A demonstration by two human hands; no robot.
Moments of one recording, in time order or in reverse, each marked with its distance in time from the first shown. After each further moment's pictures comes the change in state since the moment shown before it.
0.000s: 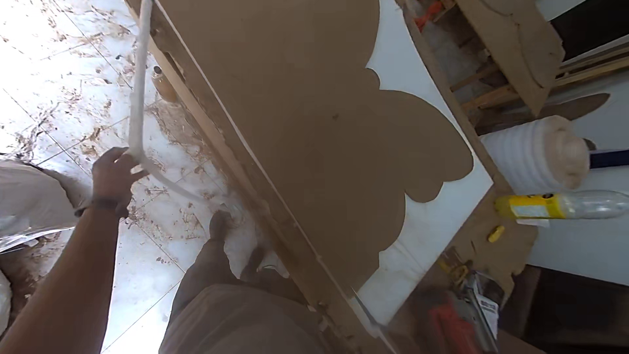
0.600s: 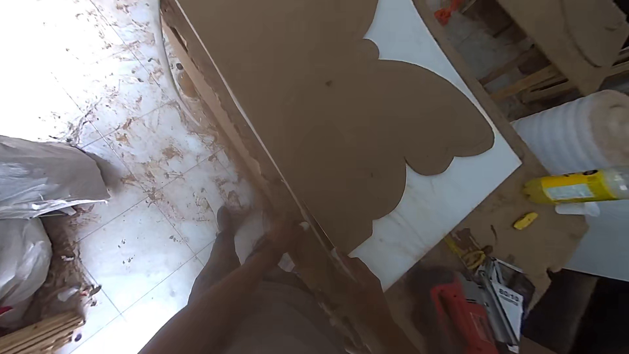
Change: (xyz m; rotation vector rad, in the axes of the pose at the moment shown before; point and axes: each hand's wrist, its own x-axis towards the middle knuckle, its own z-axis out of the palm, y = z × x) left_hand -0.361 -0.112 0.292 0.490 -0.723 -0.029; right_hand 0.071 0.056 0.060 -0.021 -0.003 -0.213
